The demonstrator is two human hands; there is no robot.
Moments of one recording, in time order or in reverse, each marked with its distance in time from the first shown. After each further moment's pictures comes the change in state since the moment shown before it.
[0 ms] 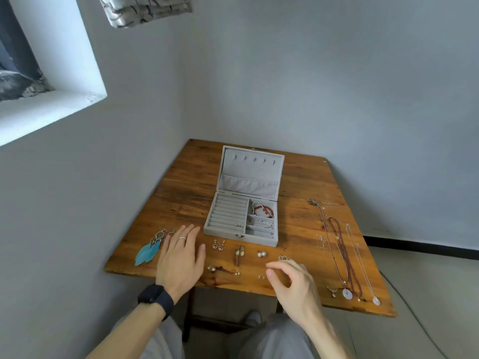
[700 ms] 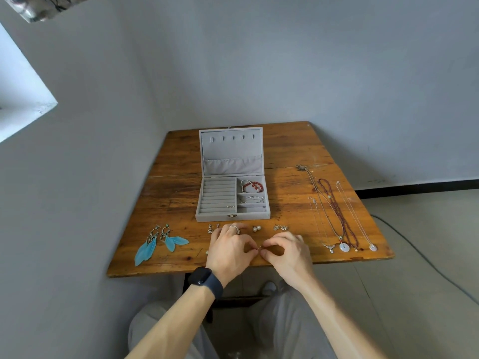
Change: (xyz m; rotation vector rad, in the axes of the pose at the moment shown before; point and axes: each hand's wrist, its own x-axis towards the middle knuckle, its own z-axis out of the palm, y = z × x) left_hand -0.007 0.096 0.019 -0.028 -0.348 0.268; right_hand 0.000 0.010 0.022 -0.005 -0.025 0.217
